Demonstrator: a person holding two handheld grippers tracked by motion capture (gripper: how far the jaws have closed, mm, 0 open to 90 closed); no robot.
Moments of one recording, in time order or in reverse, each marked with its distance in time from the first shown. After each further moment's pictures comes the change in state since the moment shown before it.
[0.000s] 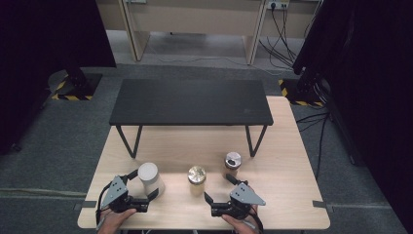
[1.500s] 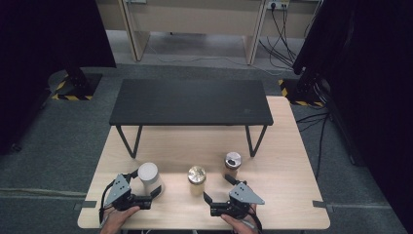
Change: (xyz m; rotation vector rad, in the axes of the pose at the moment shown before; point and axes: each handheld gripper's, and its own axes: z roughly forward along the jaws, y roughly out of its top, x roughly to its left) left arm -0.003 0.005 0.009 -0.010 0.010 0.001; right arm 0.000 -0.003 0.003 0.004 0.007 0.019
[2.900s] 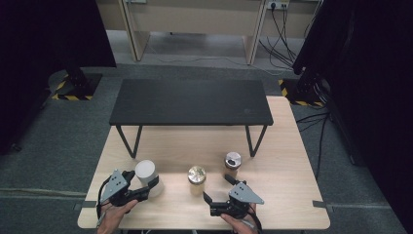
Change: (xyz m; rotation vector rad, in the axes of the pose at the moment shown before) left arm 0.003 0.019 -0.005 -0.019 -0.004 -0.003; right arm -0.001 -0.001 0.002 0.005 0.001 0.004
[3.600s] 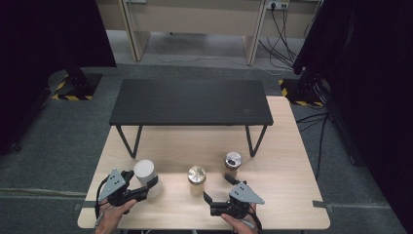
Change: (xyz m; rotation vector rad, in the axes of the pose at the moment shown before) left arm -0.001 0.006 -0.003 0.016 -0.001 -0.025; right arm 0.000 0.000 0.000 -0.002 -0.001 0.005
